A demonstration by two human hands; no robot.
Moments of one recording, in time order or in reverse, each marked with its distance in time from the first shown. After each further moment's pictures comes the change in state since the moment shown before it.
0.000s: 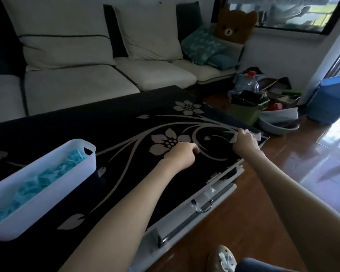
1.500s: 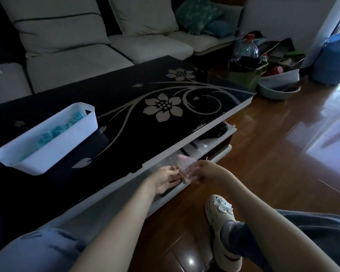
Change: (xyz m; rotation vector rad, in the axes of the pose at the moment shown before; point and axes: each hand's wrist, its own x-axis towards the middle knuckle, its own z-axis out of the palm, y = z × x) left_hand -0.144 -0.055 0.128 -1.238 -0.177 -0.515; right_hand -0.188 0.034 0.122 0.894 -0.820 -0.024
